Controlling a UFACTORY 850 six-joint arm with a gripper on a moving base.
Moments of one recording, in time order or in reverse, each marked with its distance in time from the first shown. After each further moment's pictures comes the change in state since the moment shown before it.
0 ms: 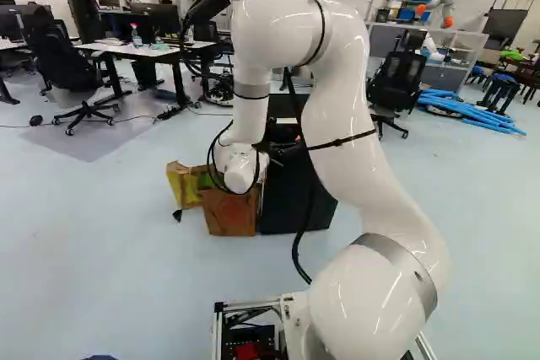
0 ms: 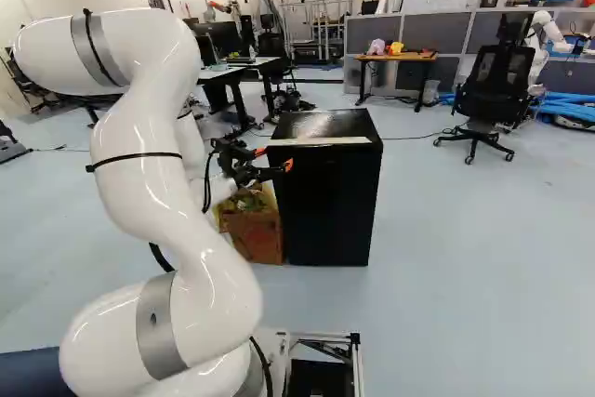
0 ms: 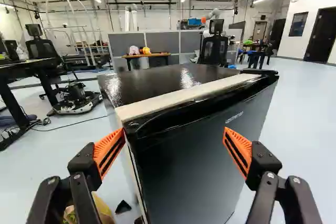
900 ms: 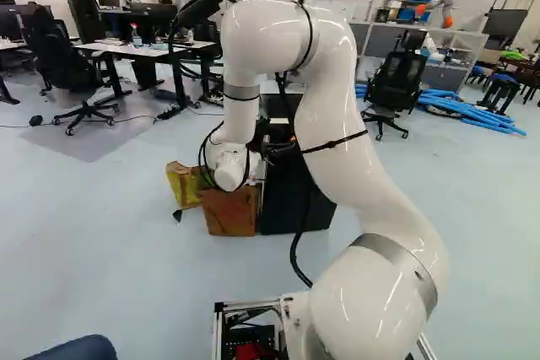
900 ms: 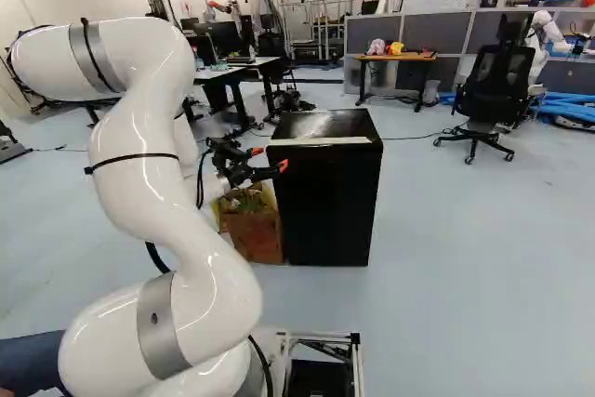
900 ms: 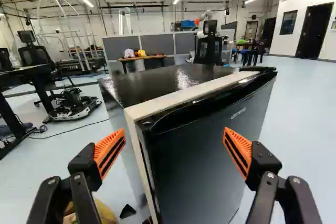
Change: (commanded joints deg) arm 2.8 -2.4 -4.3 4.0 0.0 0.0
